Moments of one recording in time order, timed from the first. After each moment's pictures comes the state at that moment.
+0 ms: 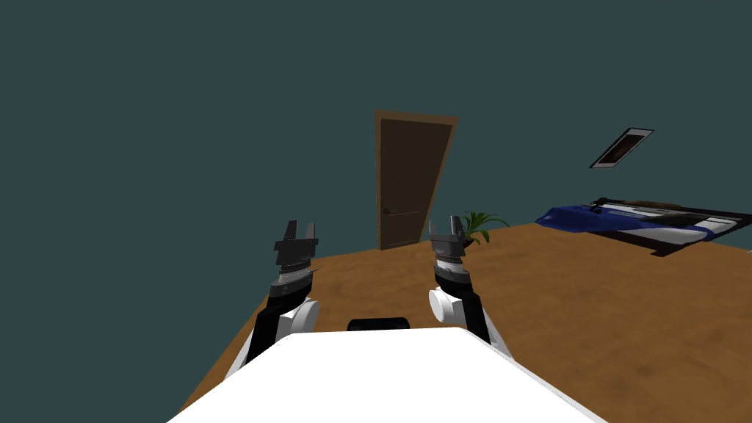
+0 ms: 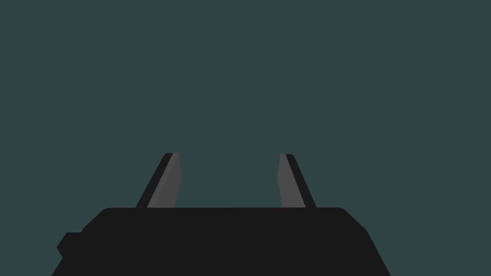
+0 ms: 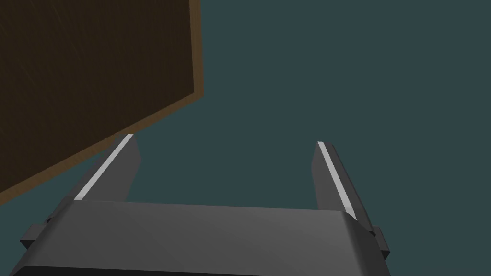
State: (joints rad) arm 0.42 0.00 0.05 -2.20 -0.05 -0.60 -0.09
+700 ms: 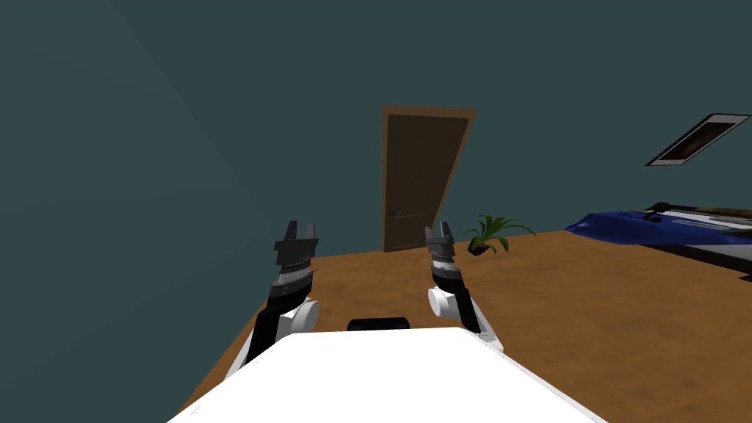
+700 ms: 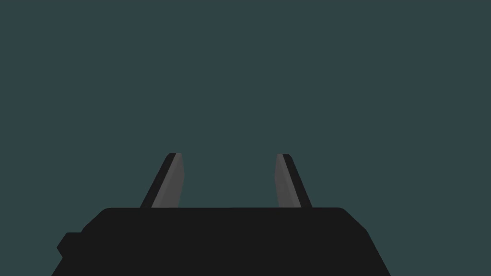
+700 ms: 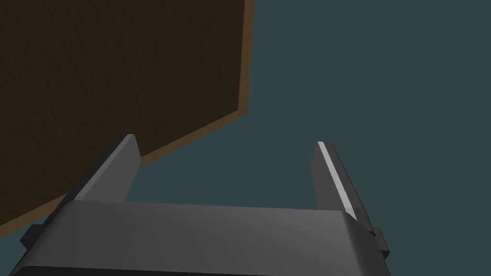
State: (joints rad) arm 0.36 -0.04 0.01 -2.03 -0.07 -0.61 -0.08
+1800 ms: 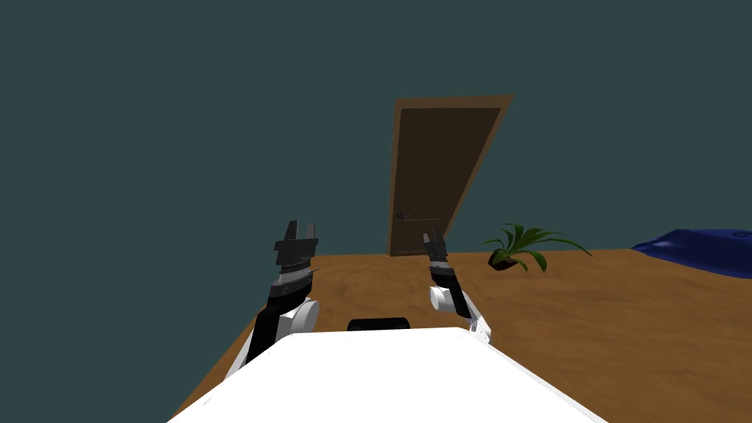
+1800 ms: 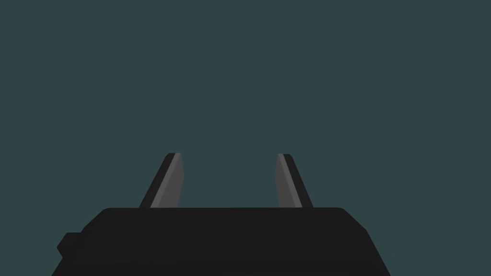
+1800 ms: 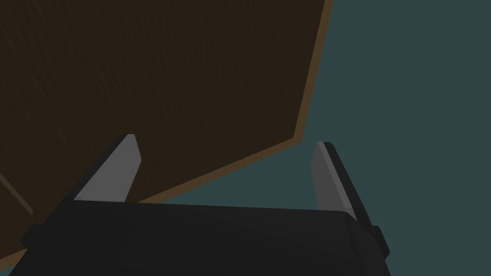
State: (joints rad) arm 0.25 -0.11 -0.05 -1.75 -0.09 -0.63 -0.07
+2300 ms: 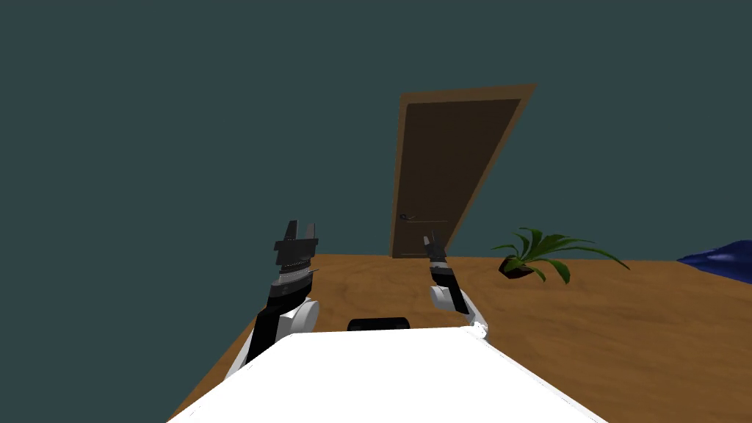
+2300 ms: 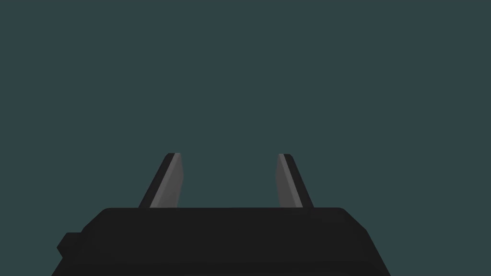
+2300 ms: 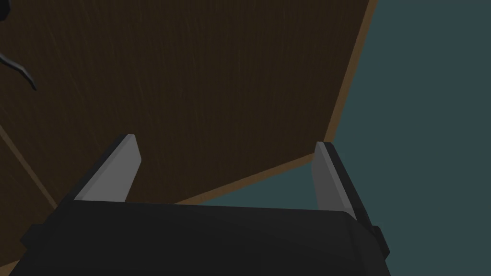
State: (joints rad) arm 0.20 -0.13 -0.07 -1.62 -0.11 -0.64 -0.07
